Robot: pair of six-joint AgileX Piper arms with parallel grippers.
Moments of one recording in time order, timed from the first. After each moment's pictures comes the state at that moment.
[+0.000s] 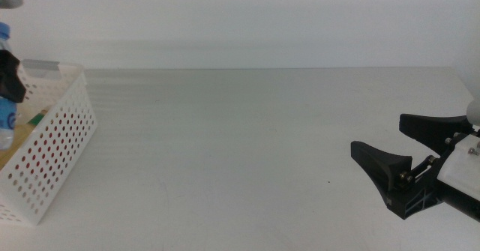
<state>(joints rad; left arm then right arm) 0.22 1.44 -1.37 -0.13 1.11 0.31 0.56 0.89 -0.43 0.06 -0.13 -0.06</state>
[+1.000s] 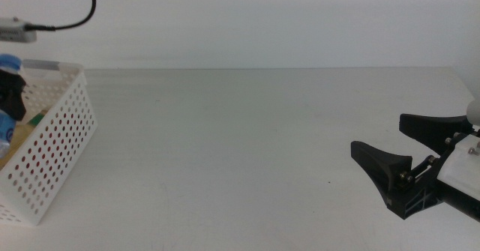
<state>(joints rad) 0.29 1.83 -1.59 -0.06 1.15 0.41 0.56 0.89 -0.43 0.06 -0.13 -0.06</state>
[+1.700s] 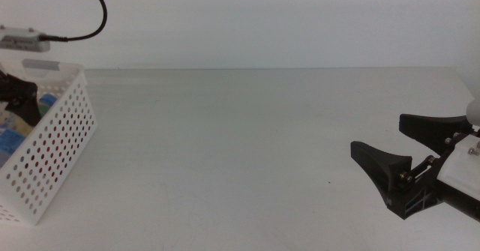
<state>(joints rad) 0.28 1.89 -1.61 -0.08 1.15 0.46 0.56 0.89 -0.43 0.06 -0.13 -0.06</state>
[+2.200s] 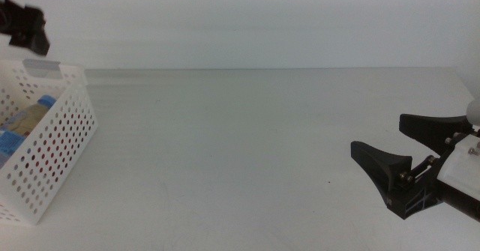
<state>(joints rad) 0.08 1.58 -1.63 0.00 1.11 0.30 0.56 0.89 -0.43 0.06 -0.13 -0.06</state>
